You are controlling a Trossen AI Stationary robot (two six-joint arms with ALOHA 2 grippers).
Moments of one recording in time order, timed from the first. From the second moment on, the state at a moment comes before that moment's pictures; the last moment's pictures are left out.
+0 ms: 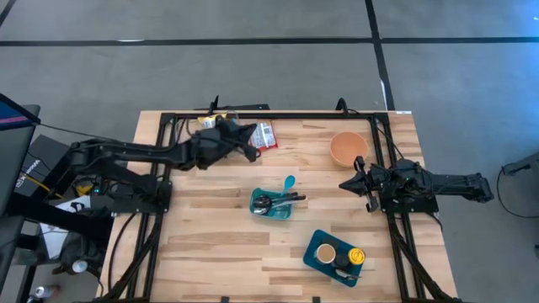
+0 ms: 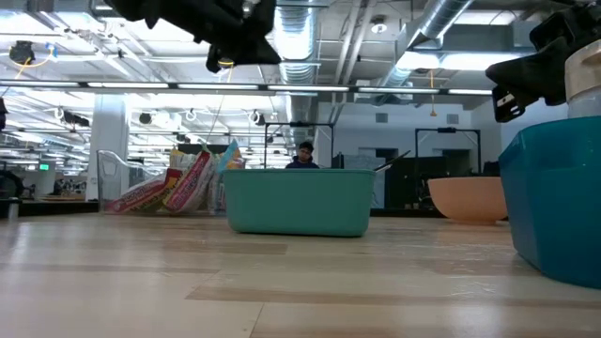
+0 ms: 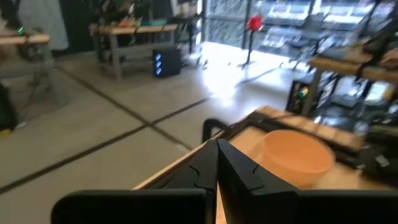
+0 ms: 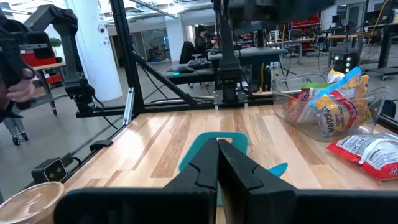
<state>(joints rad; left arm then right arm) 0.14 1.30 0.81 0.40 -0.60 -0.11 -0.03 0.02 0.01 0.04 -0.15 0.11</state>
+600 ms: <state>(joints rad) 0.24 1.46 1.10 -0.05 -0.59 -0.19 -0.03 0.02 0.01 0.04 -0.15 0.11</state>
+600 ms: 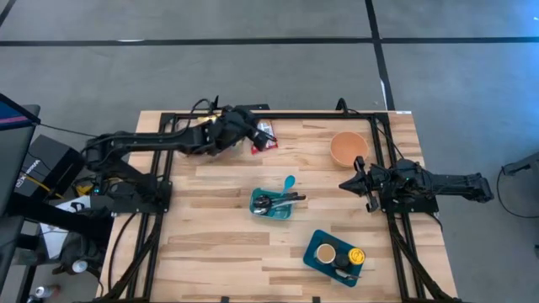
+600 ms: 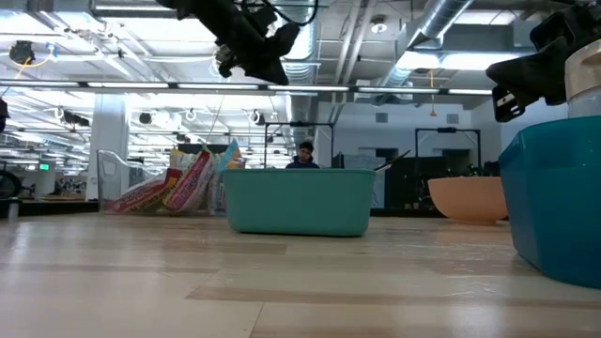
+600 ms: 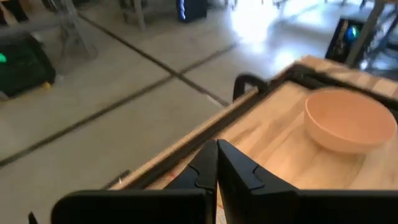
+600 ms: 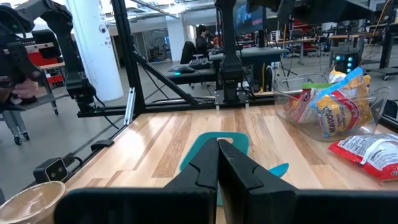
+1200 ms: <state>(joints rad) 0.31 1.71 1.41 -0.38 -0.41 -0.30 -0.04 0.02 0.01 0.04 -0.15 0.11</state>
